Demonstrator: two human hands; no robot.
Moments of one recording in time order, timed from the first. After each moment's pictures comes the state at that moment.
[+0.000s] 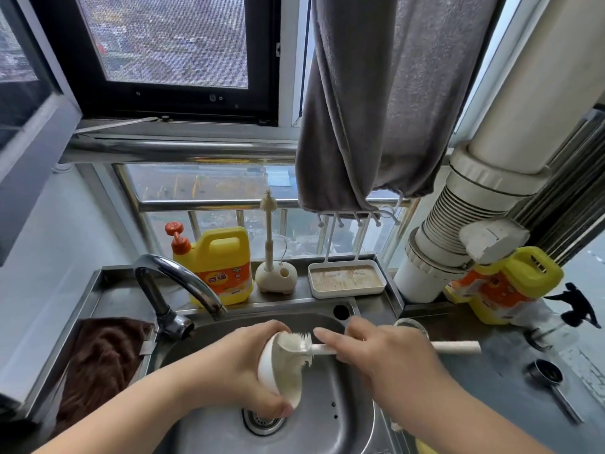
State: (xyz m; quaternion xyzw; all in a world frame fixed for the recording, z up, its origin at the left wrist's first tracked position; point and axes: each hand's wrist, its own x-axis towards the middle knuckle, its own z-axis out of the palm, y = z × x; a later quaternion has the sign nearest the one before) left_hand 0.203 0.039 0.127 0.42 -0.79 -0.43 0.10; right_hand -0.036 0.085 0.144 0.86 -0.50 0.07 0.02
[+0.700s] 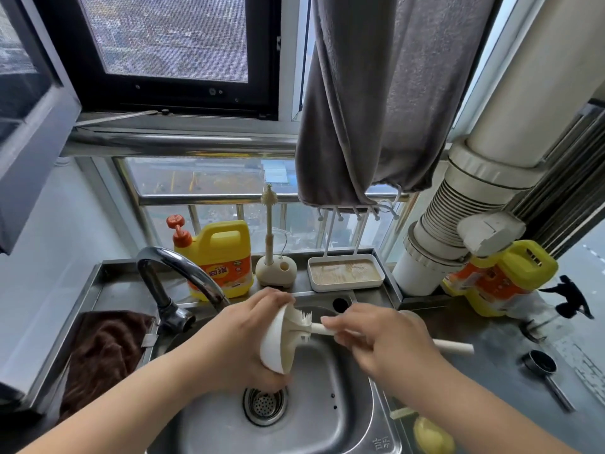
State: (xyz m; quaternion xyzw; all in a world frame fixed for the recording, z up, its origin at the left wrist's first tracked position) left_hand 0.208 0.037 0.115 0.36 -0.89 -0.16 0.22; right_hand -0.023 0.083 0.156 0.78 -0.60 0.14 -0.12
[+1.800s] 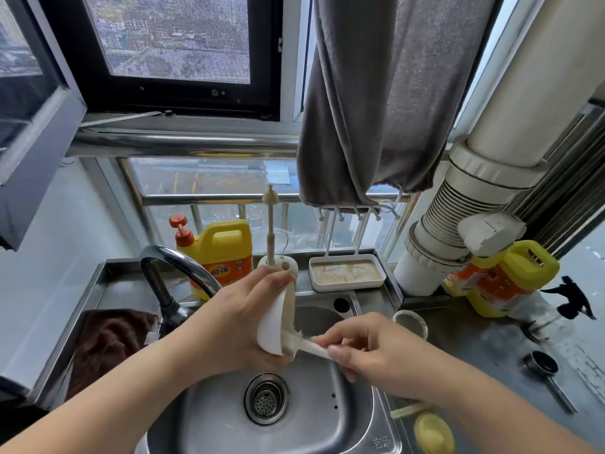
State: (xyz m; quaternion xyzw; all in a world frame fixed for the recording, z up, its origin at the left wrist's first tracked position) left_hand 0.207 0.036 0.144 0.33 -0.90 -0.11 0.26; right_hand -0.021 0.088 0.169 0.66 -0.56 0.16 -0.48
